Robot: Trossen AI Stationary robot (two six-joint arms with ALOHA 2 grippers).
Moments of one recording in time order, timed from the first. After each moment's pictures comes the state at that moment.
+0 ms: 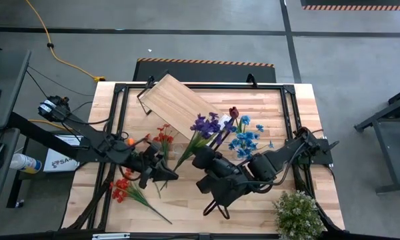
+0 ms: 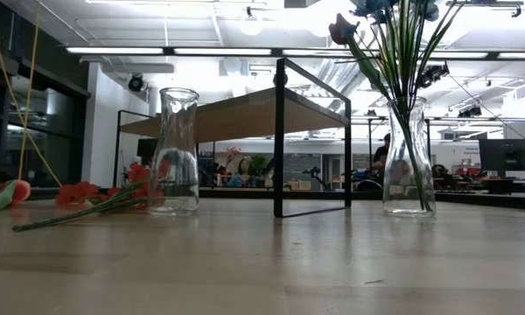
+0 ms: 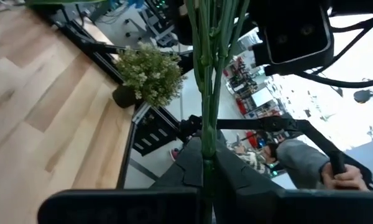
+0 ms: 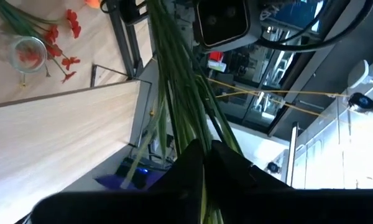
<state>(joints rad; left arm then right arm) -0.56 1.11 0.88 0.15 -0.25 -0.99 0.53 2.03 2.32 -0.89 1.10 -1.21</state>
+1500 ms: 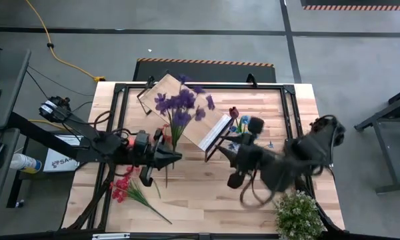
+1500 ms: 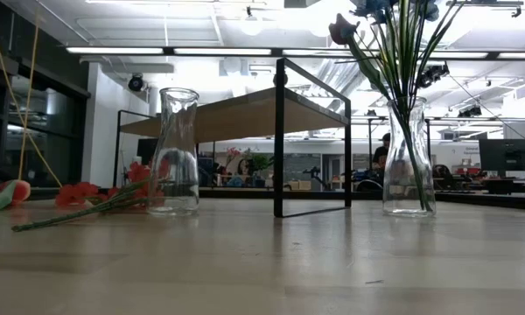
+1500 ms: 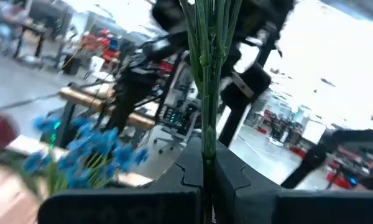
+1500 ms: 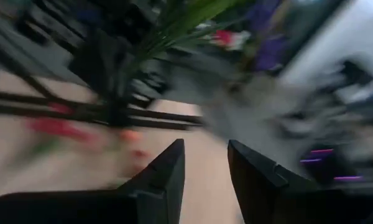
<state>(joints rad) -0.56 1.15 0.95 0.48 -0.49 -0.28 0.59 1.79 2.32 -1.04 0.96 0.07</state>
